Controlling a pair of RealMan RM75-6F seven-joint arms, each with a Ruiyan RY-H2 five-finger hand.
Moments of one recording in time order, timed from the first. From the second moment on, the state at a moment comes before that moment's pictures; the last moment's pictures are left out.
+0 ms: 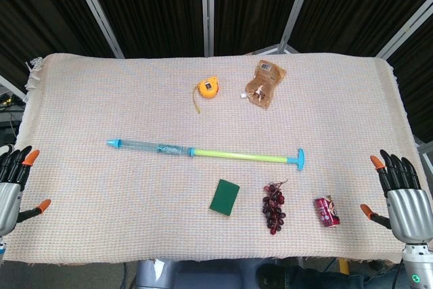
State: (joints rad) left arm -0.09 -1.08 0.01 -1.74 1.53 1.58 0.16; right arm 0.10 -1.08 0.00 -1.71 -1.56 1.65 -0.14
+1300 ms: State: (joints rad) left arm -0.14 -1.15 -0.04 -1.66 1.41 1.41 0.21; right arm 0.66 -1.41 0.21 -1.44 -1.09 0.85 -0.37
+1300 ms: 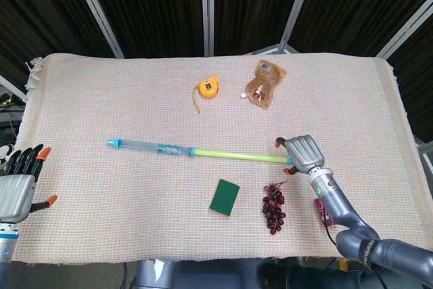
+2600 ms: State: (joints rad) left arm -0.16 -1.17 -0.05 -1.64 1.37 1.37 0.24; right arm 0.74 -1.58 0.15 -1.18 -0.94 0.78 -0.40
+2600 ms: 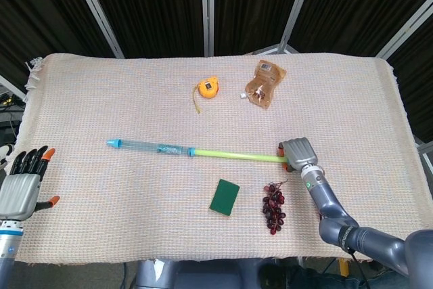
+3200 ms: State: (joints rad) left arm -0.37 -1.29 -0.13 -1.42 1.42 1.19 0.14; right arm 0.74 -1.55 0.15 -1.23 -0.94 0.80 -0.41
